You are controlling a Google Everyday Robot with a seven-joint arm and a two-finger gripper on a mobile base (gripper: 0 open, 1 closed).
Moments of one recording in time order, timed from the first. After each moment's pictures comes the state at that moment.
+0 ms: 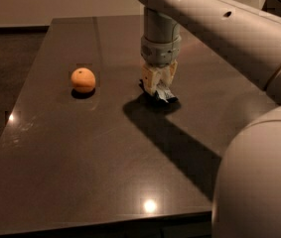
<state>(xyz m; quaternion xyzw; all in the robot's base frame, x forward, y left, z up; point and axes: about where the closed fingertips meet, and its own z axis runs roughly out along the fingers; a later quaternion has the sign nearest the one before) 0.610 -0.059 0.848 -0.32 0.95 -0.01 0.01</state>
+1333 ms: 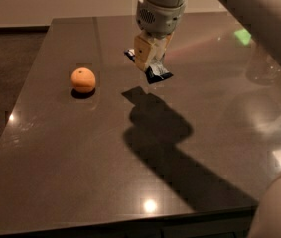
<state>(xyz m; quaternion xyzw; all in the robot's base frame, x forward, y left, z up) 0.589 -0.032 0.944 -0.42 0.90 0.03 0.11</state>
